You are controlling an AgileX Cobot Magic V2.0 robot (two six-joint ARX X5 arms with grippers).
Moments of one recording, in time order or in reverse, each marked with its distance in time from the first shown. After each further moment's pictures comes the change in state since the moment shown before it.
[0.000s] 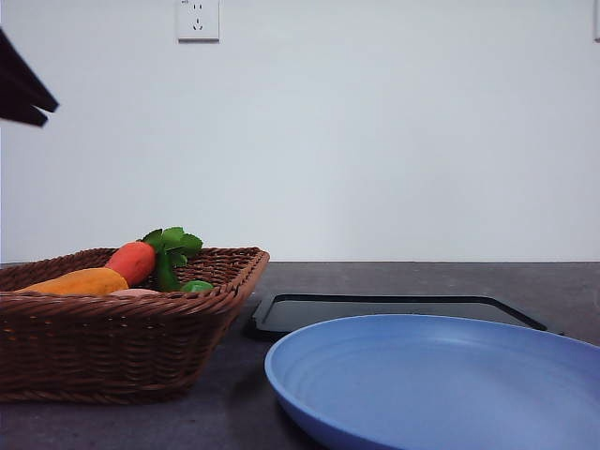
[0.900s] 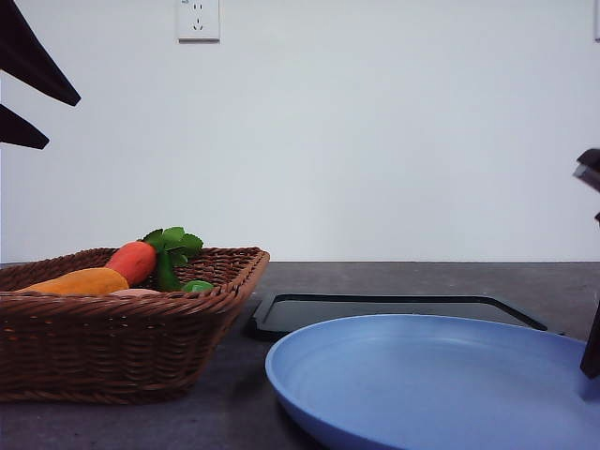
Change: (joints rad) left_arx -0.024 0.010 0.000 -0.005 0.000 0.015; right_arx 0.218 0.250 -0.270 0.456 -0.053 0.200
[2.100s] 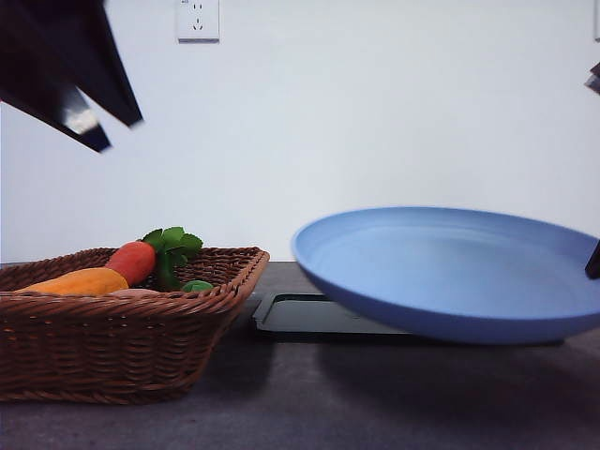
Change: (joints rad) left_arx -0.366 0.342 0.346 -0.287 -0.381 0.456; right_arx -0.088 -0.222 0.039 0.002 0.028 0.053
